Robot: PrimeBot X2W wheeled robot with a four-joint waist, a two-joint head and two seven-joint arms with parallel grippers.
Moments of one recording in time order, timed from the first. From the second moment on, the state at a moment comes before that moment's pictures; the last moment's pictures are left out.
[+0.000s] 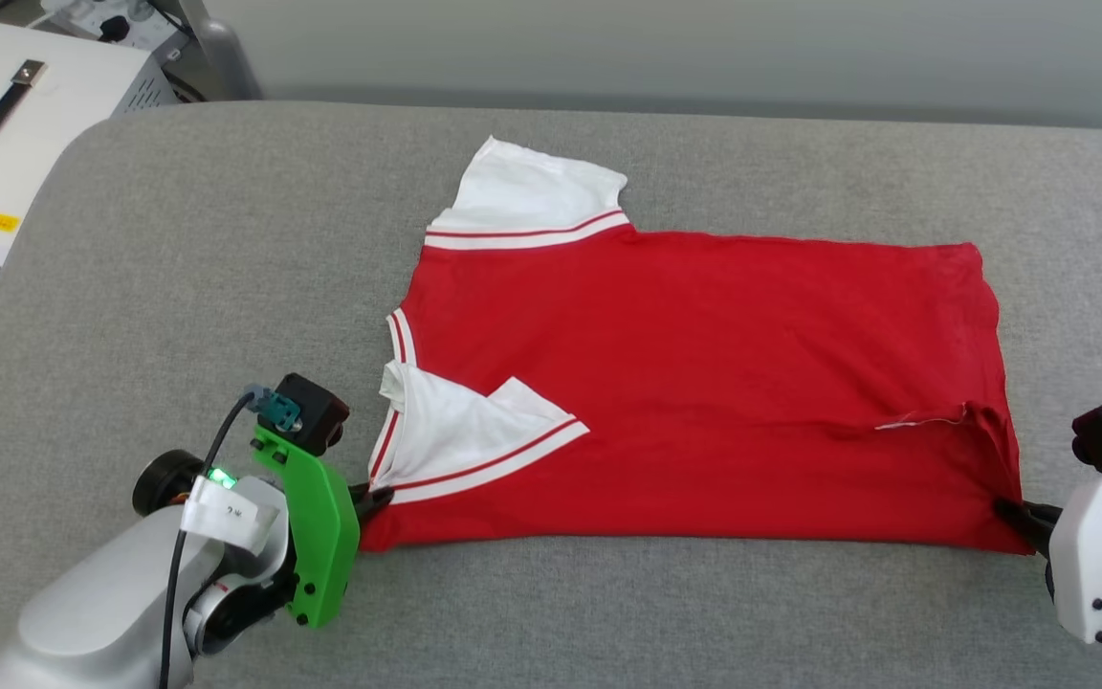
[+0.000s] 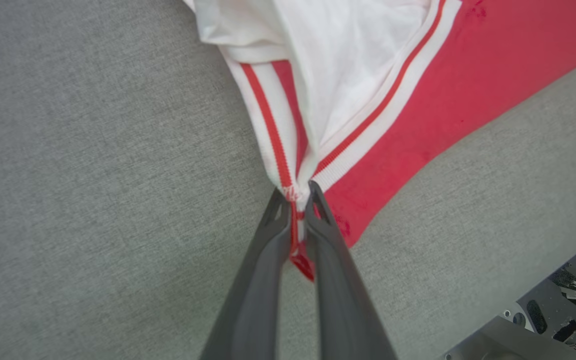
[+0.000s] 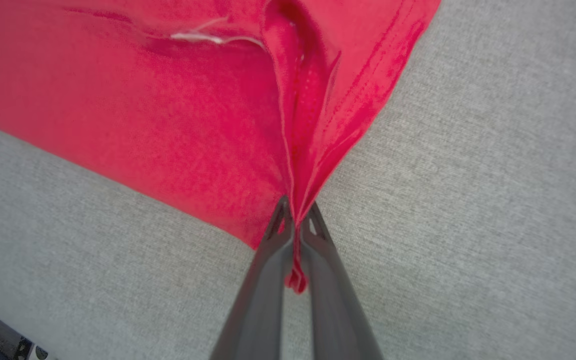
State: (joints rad) left arm -0.60 0.68 -1.00 0.31 -0.98 -0.11 0.33; right arm -0.27 -0.74 0.51 0.24 0.81 0.13 0.42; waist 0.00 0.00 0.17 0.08
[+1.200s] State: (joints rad) left arm -0.45 0.82 -0.96 0.08 -0.97 0.07 0.26; right arm 0.01 -0.62 0.17 0.14 0.64 0.13 0.24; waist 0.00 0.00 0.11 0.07
